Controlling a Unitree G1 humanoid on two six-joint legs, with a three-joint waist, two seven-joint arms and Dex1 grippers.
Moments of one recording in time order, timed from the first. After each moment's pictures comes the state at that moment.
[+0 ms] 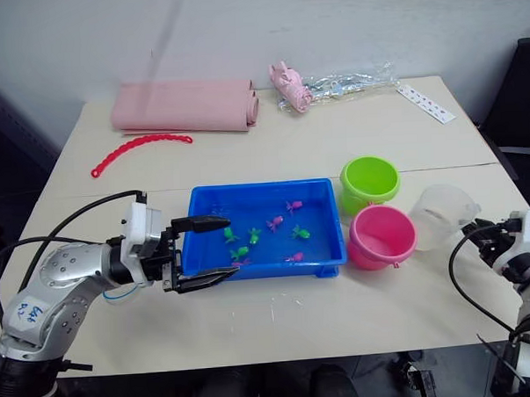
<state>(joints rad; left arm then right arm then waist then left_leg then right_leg) -0.22 0.71 0.04 -0.45 -0.61 0.44 -0.91 -0.49 -0.80 -0.48 1.14 0.35 -0.15 0.93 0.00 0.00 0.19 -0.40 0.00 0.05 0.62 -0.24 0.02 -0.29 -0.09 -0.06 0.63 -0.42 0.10</state>
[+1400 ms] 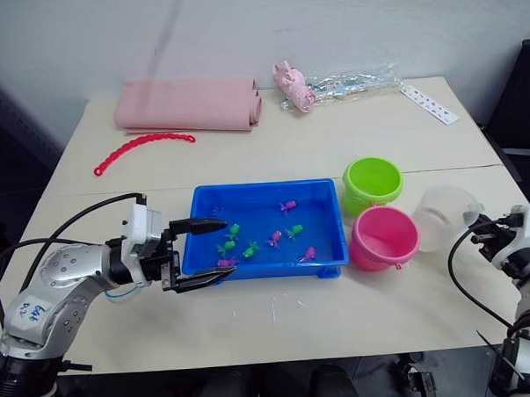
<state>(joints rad) -0.21 0.71 0.04 -0.41 -0.58 0.43 -0.93 -0.48 -0.80 -0.51 1.13 0.39 -0.16 0.93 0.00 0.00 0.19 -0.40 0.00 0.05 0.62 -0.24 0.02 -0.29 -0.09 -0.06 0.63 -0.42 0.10</state>
